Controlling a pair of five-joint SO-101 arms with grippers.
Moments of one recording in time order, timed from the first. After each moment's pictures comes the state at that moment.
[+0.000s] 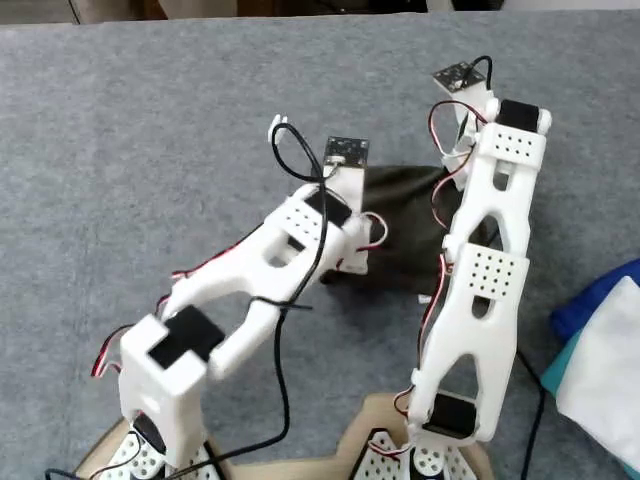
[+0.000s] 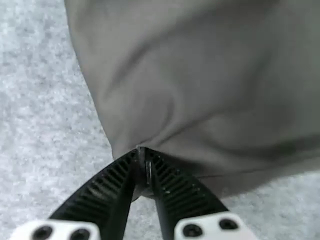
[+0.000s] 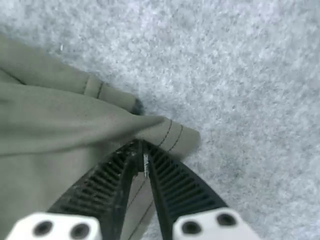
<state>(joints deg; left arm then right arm) 36.1 19.3 2.4 61.1 21.0 12.3 69.3 -76.0 94.3 29.7</state>
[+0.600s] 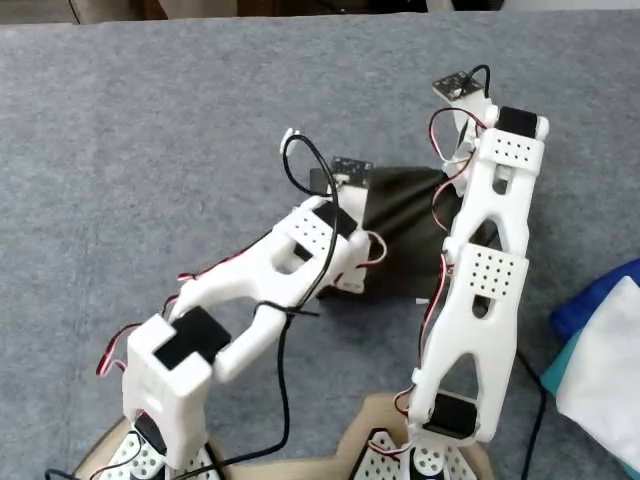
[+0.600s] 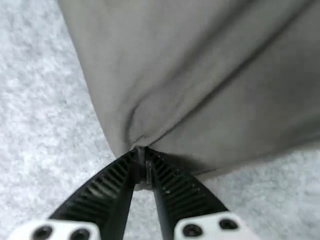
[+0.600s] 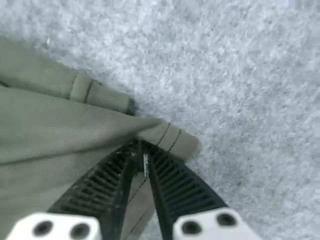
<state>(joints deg) 38.2 16.8 6.3 63.7 19.6 13.0 71.4 -77.3 93.2 31.1</state>
